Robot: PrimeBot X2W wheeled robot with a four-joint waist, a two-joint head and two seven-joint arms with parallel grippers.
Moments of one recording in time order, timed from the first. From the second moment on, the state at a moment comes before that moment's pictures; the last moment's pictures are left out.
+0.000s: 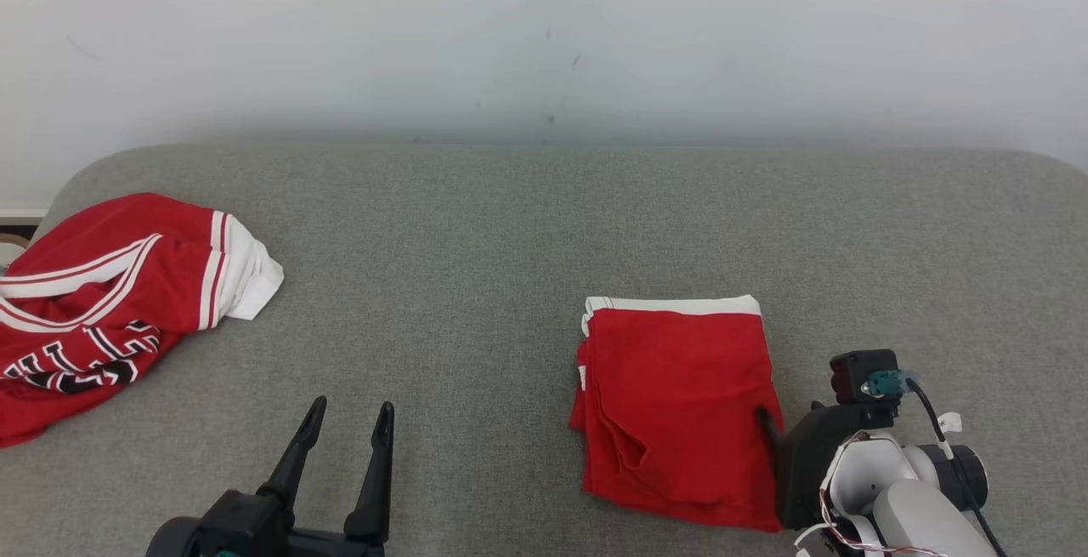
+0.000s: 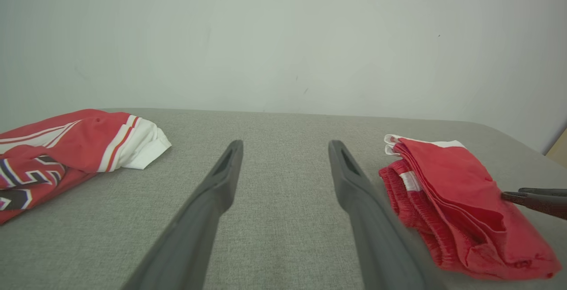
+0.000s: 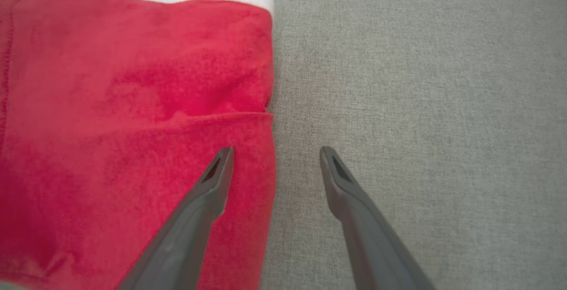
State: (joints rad) left arm -0.05 0.15 -0.35 0.14 -0.23 0.03 -0.26; right arm -0.26 -0.12 0.21 0.47 0.34 -0.10 0.32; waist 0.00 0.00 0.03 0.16
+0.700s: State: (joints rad) left arm -0.07 0.14 -0.36 0.14 -0.23 0.03 -0.26; right arm -0.39 -0.12 0.19 0.54 0.41 -0.08 0.54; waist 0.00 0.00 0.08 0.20
